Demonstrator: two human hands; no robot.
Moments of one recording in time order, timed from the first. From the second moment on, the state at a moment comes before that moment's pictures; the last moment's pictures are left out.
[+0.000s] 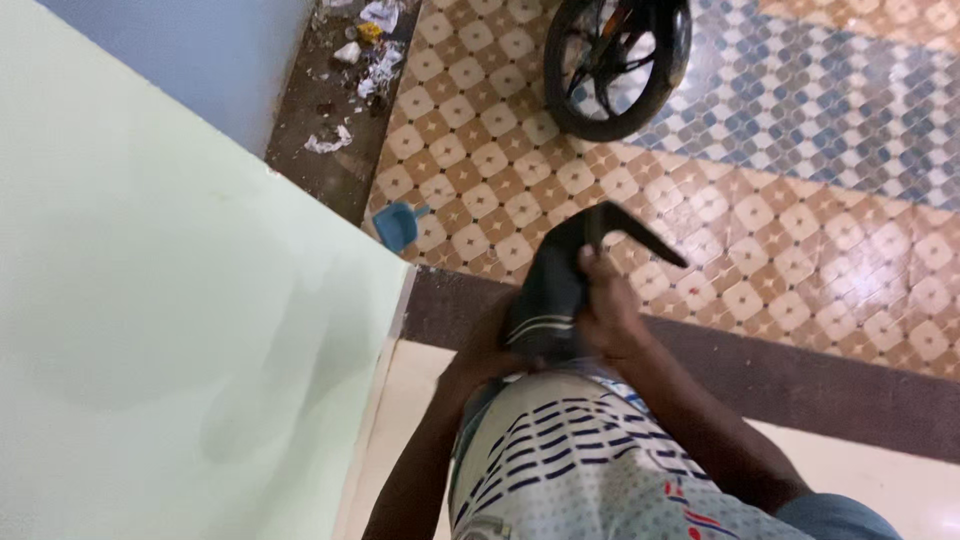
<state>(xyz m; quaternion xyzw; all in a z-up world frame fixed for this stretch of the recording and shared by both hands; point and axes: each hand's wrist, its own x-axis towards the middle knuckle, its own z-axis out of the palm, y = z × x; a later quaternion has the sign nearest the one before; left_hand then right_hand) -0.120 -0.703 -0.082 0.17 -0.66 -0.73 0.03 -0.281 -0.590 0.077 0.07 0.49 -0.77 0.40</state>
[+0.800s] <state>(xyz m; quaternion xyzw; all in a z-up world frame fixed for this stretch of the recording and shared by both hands) -0.285 -0.708 0.069 0.35 -0.03 -0.92 0.18 -0.273 -0.514 -0.085 -0.42 0.83 -0.36 0.03</state>
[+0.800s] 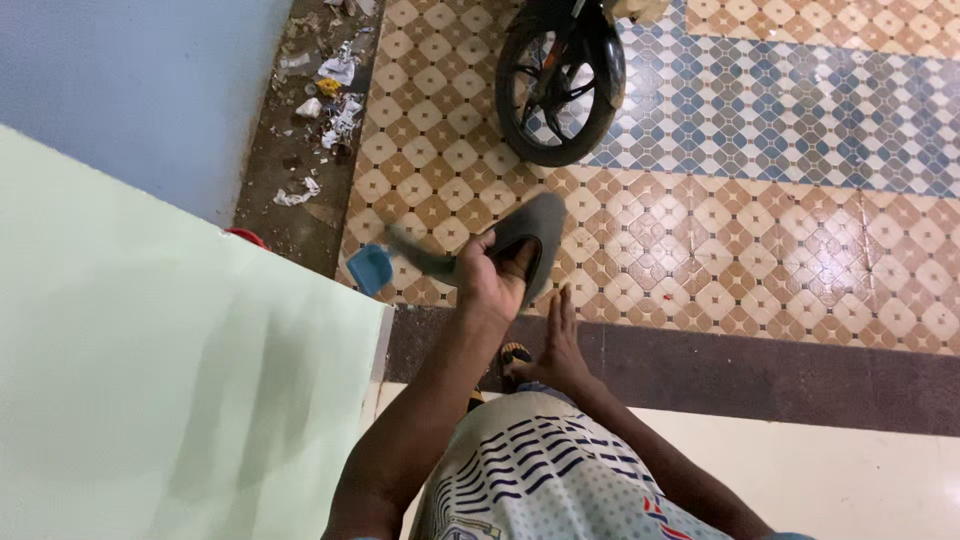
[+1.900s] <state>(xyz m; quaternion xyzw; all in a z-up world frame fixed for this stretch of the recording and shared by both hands) -0.123 -0.754 -0.097 0.36 -0.65 -0.67 -0.06 -0.465 -0.356 -0.087 -0.05 0.84 -0.54 -0.01</state>
